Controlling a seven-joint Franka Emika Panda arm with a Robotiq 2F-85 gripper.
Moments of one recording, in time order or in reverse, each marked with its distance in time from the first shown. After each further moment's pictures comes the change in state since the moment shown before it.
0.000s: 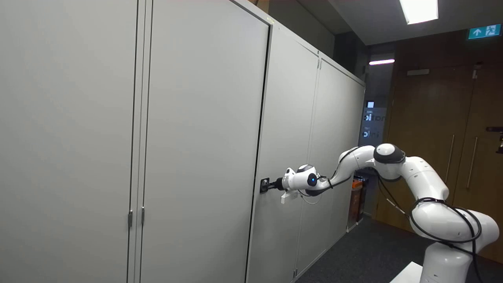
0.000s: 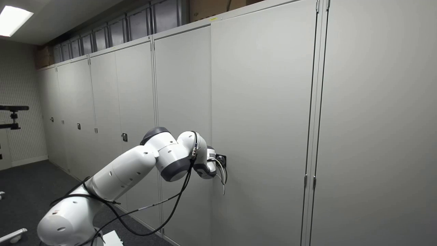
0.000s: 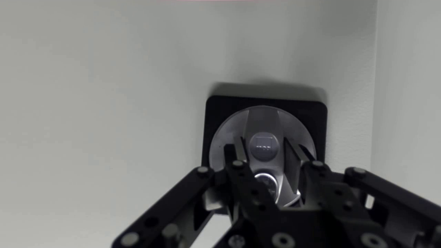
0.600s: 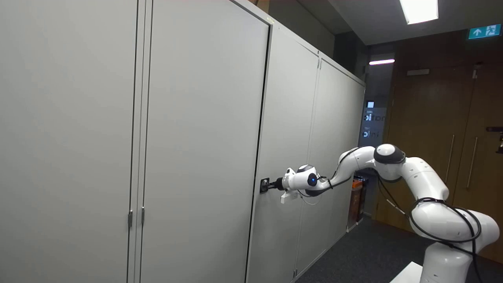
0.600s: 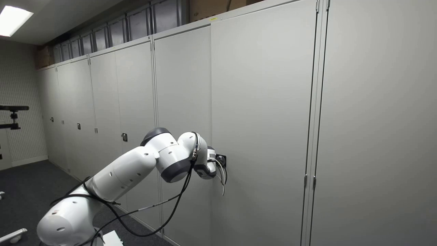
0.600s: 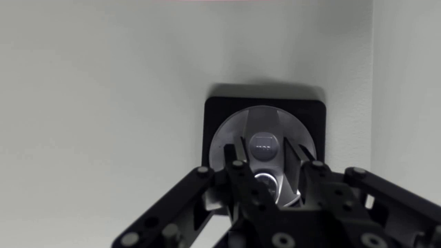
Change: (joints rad) arm -0.011 0.014 0.016 0.000 0.000 0.000 0.011
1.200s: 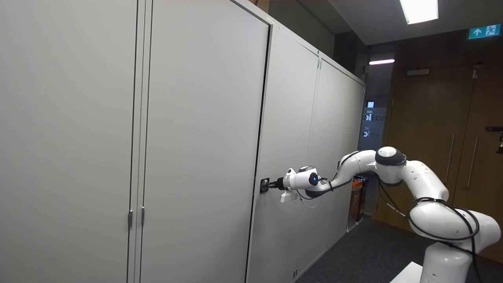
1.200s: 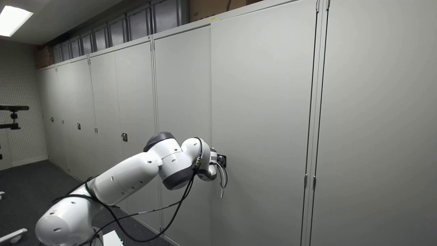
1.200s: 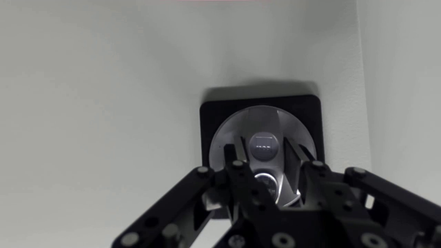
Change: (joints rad) arm -0.058 0.079 0.078 0.002 0.000 0.017 0.000
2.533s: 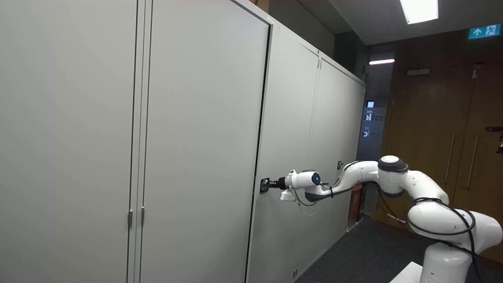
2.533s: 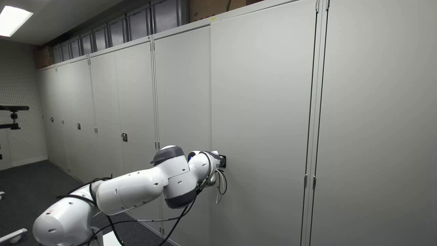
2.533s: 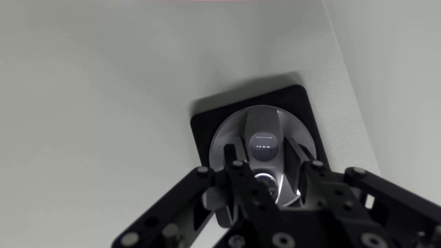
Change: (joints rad) arm -0.101 0.210 0.160 0.001 0.000 0.015 -0.034
